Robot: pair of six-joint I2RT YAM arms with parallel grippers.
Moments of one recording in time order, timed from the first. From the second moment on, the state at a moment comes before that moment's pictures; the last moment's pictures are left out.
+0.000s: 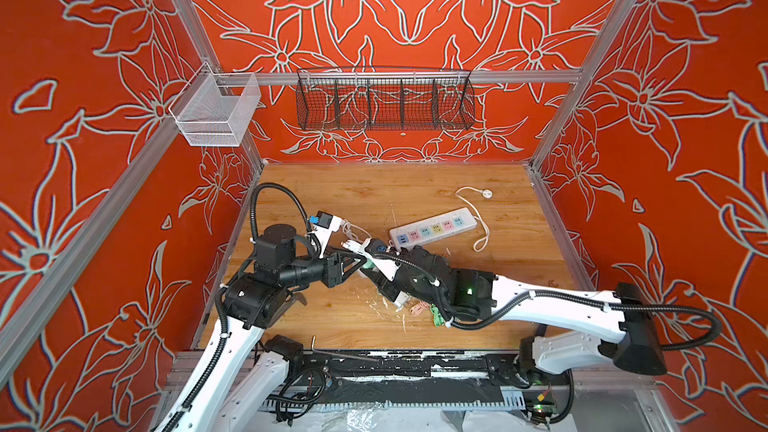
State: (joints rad) left arm -0.25 0.72 0.86 -0.62 0.76 -0.36; right arm 1.26 1.35 1.08 -0.11 0.29 -0.01
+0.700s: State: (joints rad) left arm -0.26 0.77 0.86 -0.61 0.79 -0.34; right arm 1.27 1.36 1.06 -0.06 0.33 -0.05
